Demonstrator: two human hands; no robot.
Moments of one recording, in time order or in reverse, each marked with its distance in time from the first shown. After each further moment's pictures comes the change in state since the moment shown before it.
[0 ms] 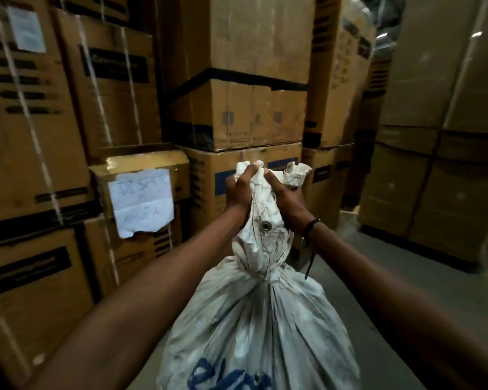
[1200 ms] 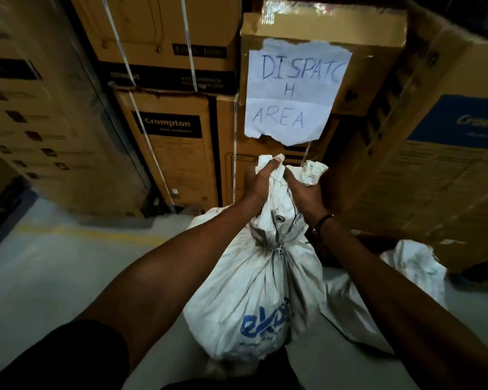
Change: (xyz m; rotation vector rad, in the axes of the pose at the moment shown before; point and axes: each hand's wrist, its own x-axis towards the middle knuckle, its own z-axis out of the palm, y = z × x) left_hand 0.243 -0.220 -0.343 0.182 0.884 -0.152; right_hand 0.233 0.447 0.186 -0.246 -0.560 0.590
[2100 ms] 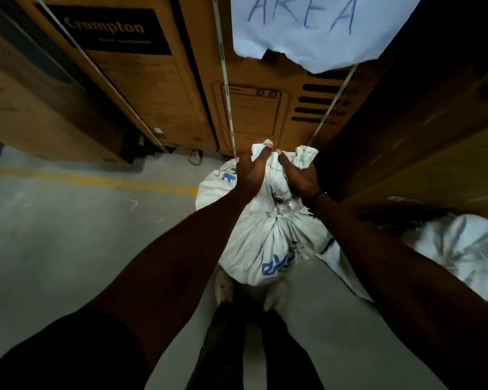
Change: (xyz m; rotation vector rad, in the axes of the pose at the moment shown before) left_hand 0.218 -0.204 -0.019 0.361 0.227 -0.269; right_hand 0.228 0.205 0.034 -0.243 -0.063 0.333
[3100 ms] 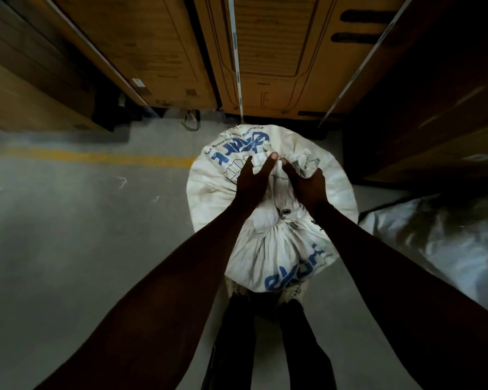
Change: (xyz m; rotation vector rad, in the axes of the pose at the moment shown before) left_hand 0.092 -0.224 -0.034 0.167 -0.148 -0.069; right_hand 0.059 0.211 0.088 -0.055 -0.011 0.033
